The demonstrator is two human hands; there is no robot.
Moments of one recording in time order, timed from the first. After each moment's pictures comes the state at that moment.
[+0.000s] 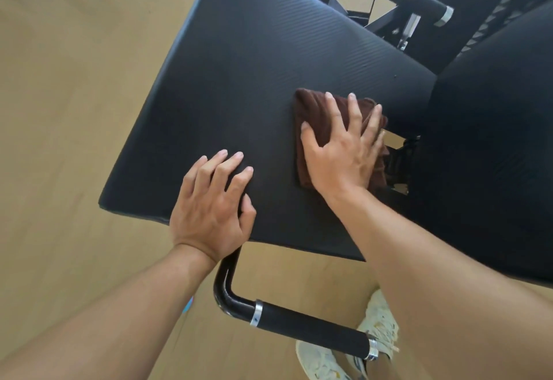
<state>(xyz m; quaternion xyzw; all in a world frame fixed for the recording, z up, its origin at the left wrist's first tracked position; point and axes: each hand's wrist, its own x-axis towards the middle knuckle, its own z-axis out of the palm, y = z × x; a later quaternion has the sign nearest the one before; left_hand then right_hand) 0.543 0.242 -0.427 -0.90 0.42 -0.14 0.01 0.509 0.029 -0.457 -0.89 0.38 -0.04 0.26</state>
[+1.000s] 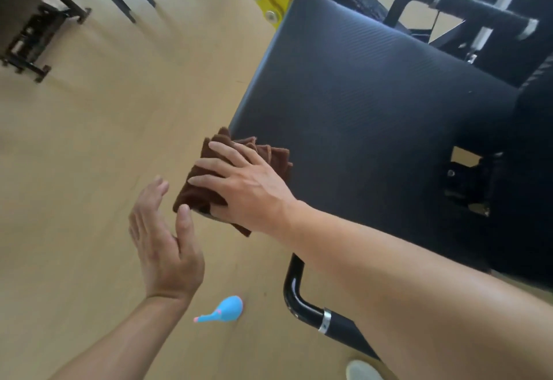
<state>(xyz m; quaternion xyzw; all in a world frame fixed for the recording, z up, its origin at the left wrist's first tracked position) 0.549 0.356 -0.362 -0.94 0.13 -0.18 -0.25 0.579 0.190 -0.403 -0.93 -0.19 -0.14 0.30</state>
